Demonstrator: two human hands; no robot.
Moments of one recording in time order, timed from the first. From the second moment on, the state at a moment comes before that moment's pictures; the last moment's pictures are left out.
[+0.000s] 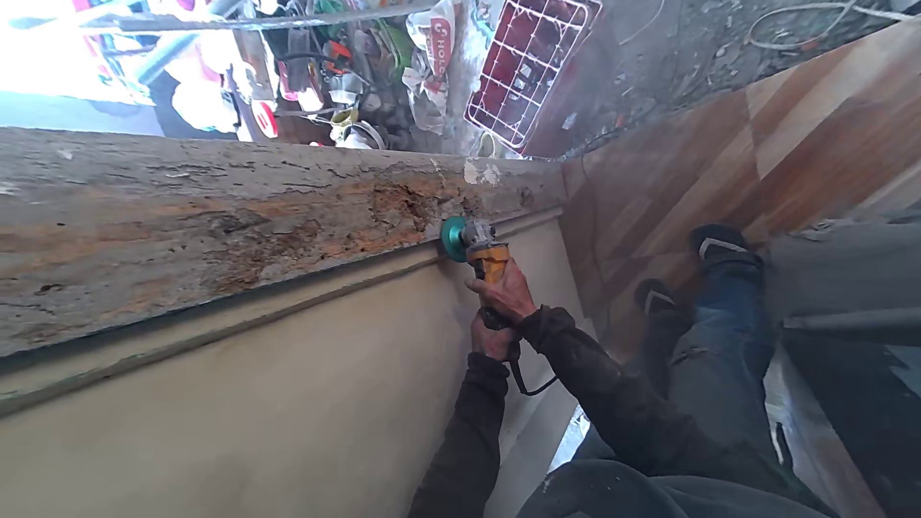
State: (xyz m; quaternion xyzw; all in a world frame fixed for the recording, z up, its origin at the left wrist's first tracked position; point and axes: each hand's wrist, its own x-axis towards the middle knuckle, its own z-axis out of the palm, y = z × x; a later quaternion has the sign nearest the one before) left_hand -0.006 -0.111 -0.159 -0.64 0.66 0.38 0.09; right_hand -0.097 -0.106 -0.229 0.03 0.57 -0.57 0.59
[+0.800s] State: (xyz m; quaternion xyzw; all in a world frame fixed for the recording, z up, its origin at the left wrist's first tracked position) left_hand -0.002 -0.099 -0.077 -0.63 0.67 0.39 -0.04; right_hand -0.109 -0.104 -0.126 -0.06 0.56 -0.59 0.58
